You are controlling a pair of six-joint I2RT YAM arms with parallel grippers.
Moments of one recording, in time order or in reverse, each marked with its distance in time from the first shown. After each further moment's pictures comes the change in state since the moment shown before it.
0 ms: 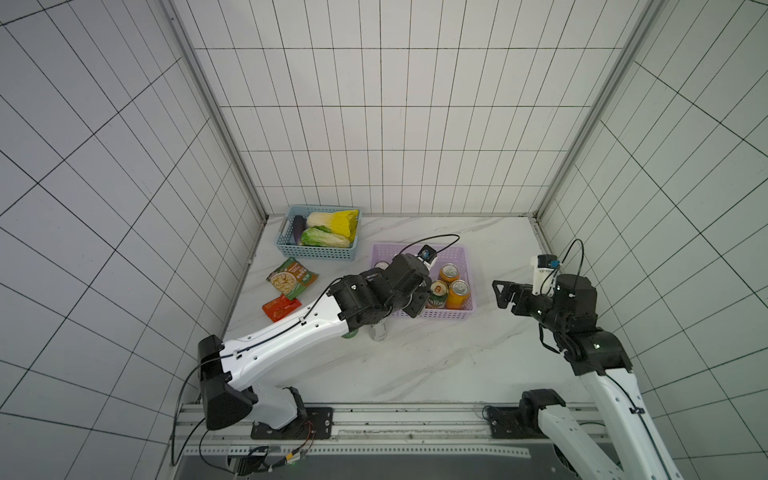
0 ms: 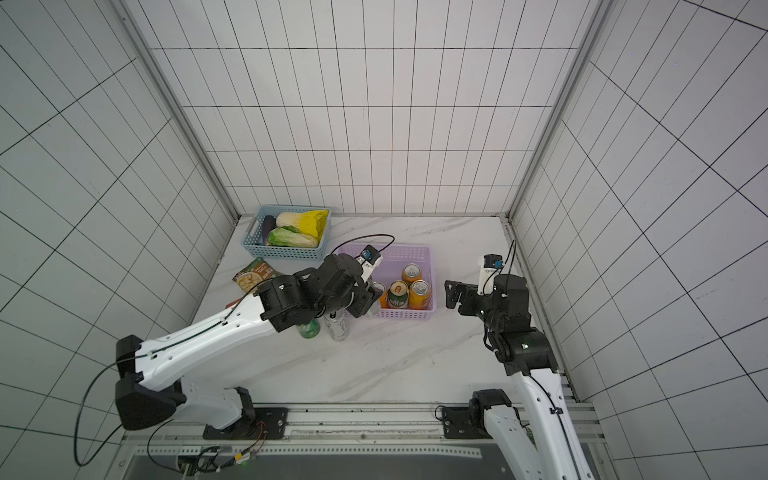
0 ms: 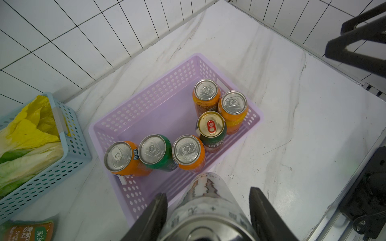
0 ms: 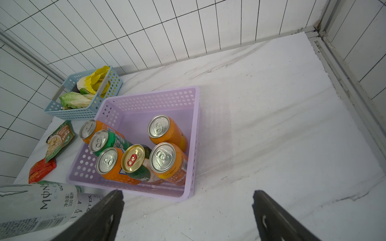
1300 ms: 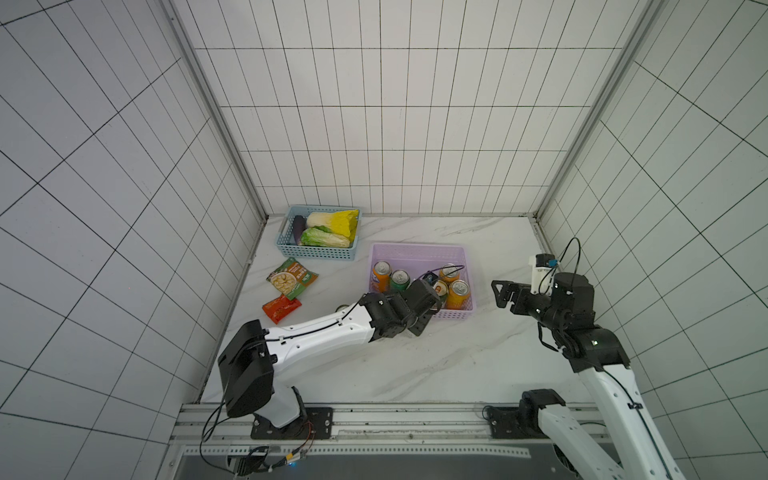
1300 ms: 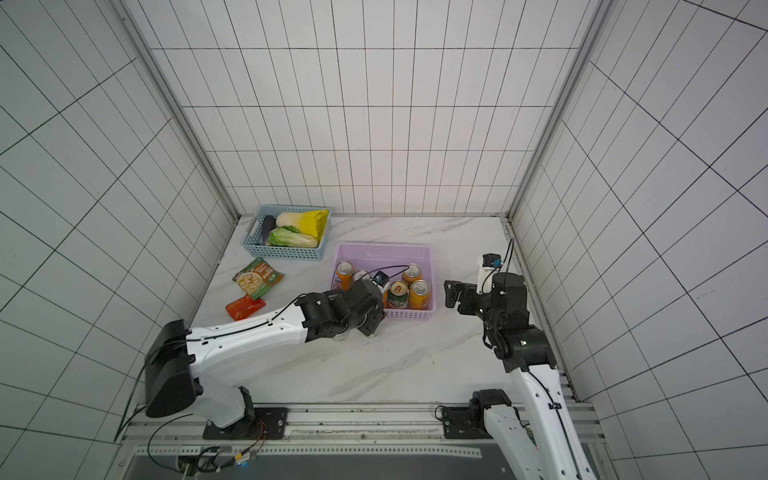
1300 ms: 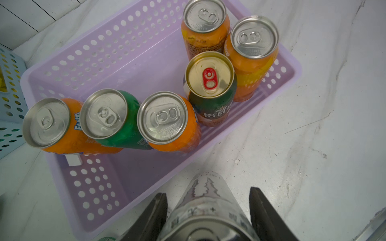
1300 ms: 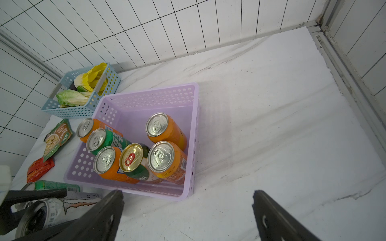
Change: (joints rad) left arm -0.021 0.127 -0.226 0.177 -0.025 -0.100; right arm 0.000 0.022 0.001 0.000 -0.001 0.000
